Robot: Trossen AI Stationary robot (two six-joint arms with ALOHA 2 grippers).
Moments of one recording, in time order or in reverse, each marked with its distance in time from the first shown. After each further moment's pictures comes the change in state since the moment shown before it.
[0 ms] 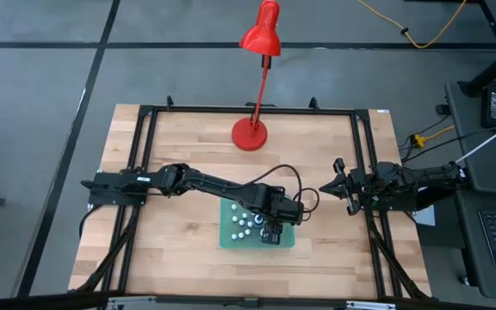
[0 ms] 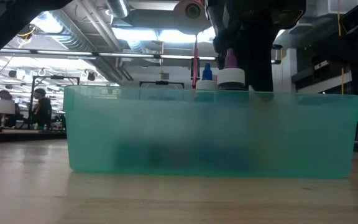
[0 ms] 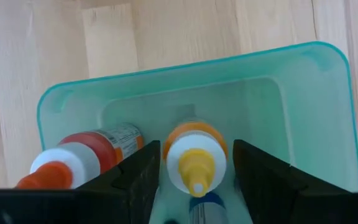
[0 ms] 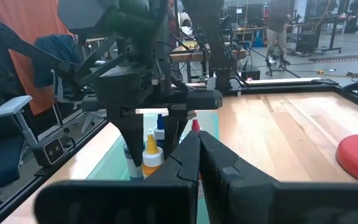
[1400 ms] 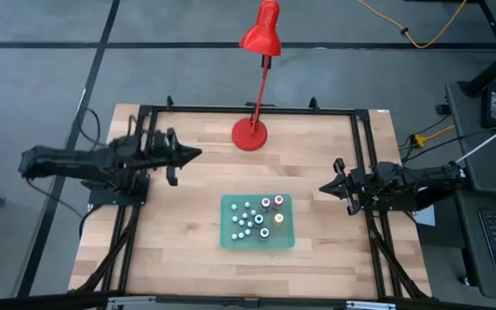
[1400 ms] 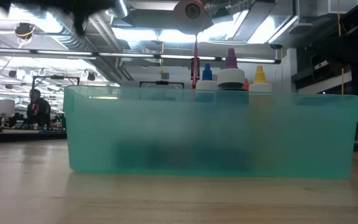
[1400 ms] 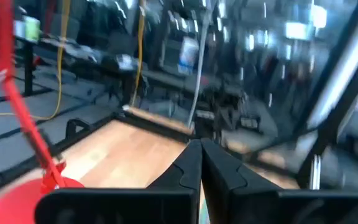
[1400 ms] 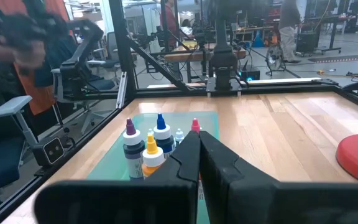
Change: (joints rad) left arm 0.236 -1.853 -1.858 1.236 -0.096 -0.177; right arm 0.000 0.000 0.000 0.000 0.000 0.000
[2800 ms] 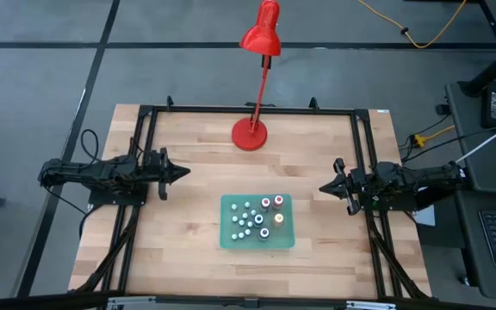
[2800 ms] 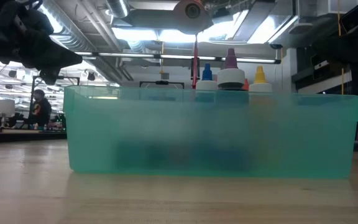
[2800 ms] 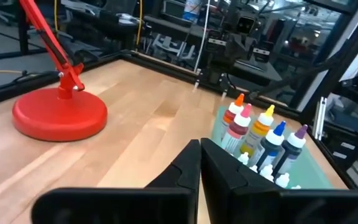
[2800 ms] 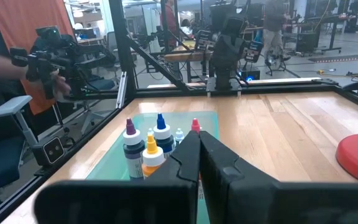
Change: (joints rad) left arm -0.076 -0.568 -0.422 -0.283 -0.041 -0.066; right arm 0.000 0.001 0.000 0.000 0.000 0.000
